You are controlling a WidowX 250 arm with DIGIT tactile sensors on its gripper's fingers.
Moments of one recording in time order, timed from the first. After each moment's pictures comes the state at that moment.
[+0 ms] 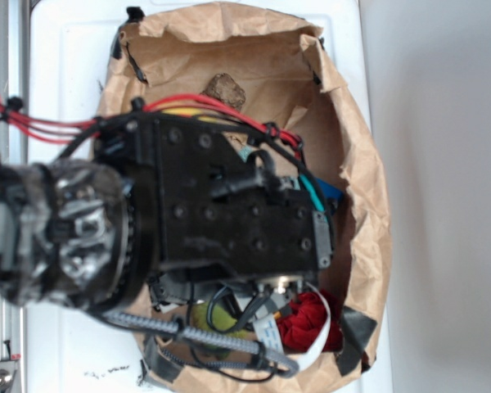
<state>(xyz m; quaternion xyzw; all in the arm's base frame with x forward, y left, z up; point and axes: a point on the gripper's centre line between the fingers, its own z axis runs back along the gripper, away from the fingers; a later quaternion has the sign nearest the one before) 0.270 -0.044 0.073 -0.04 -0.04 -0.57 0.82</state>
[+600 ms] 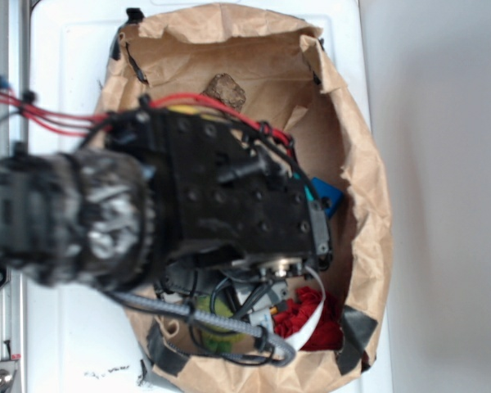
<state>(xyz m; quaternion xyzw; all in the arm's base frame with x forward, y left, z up) 0.276 -0.031 0.050 -0.05 -0.06 -0.59 0.80</state>
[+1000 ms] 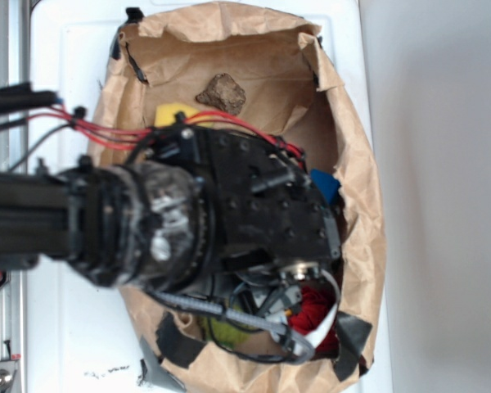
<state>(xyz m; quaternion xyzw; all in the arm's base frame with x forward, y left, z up) 0.289 -0.049 0.041 -0.05 -0.07 -0.60 0.80</state>
